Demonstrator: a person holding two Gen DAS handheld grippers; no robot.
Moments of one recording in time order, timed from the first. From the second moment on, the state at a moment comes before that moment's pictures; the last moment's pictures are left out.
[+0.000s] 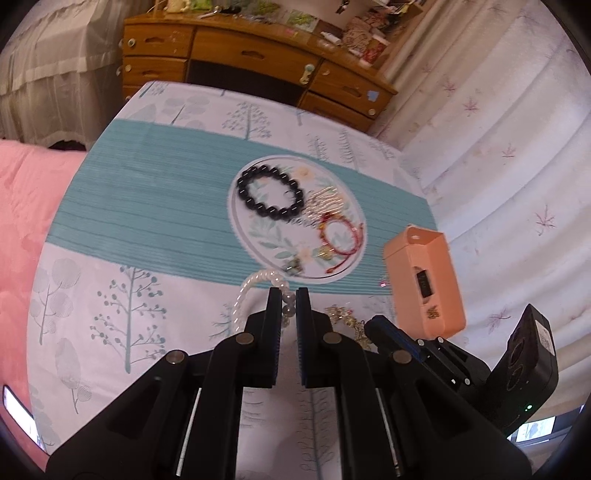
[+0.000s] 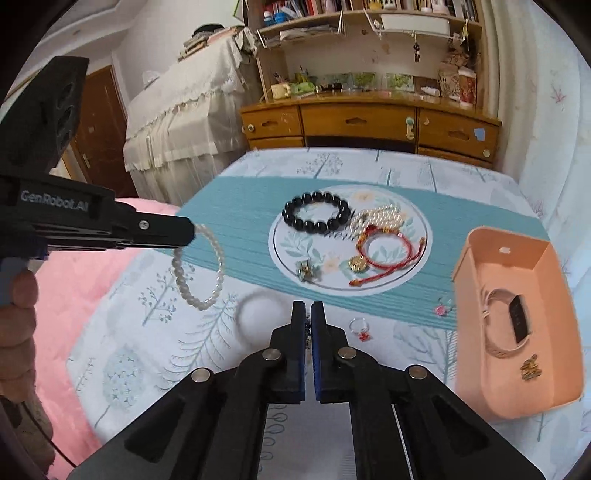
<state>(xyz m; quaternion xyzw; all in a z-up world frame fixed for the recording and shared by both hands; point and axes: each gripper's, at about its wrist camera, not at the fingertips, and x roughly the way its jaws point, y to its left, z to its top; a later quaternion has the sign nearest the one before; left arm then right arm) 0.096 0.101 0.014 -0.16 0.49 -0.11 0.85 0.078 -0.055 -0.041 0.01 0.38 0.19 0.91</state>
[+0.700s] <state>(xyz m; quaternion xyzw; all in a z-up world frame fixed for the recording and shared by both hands) 0.099 0.019 0.069 -0.13 0.46 -0.17 0.86 0.097 -0.129 -0.028 0.00 0.51 0.23 0.83</state>
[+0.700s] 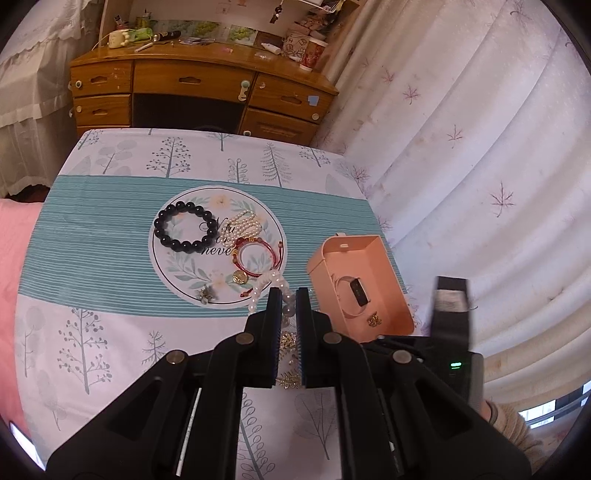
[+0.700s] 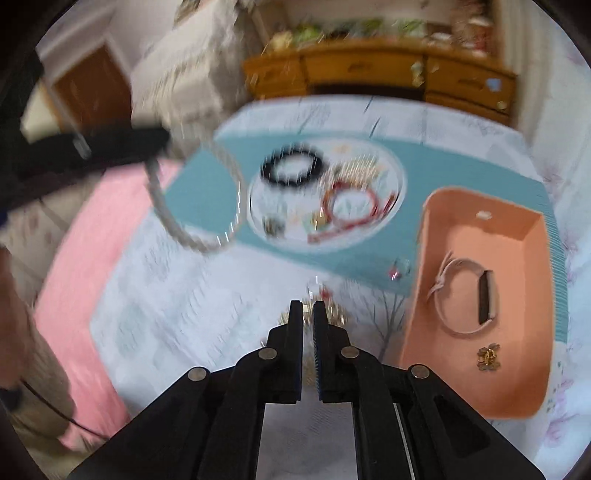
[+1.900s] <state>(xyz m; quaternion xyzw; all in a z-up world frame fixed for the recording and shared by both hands) 0.109 0.001 0.060 -0.13 0.47 -0.17 0.85 0.085 -0.153 -0.001 -0.08 0.48 0.20 0.85</state>
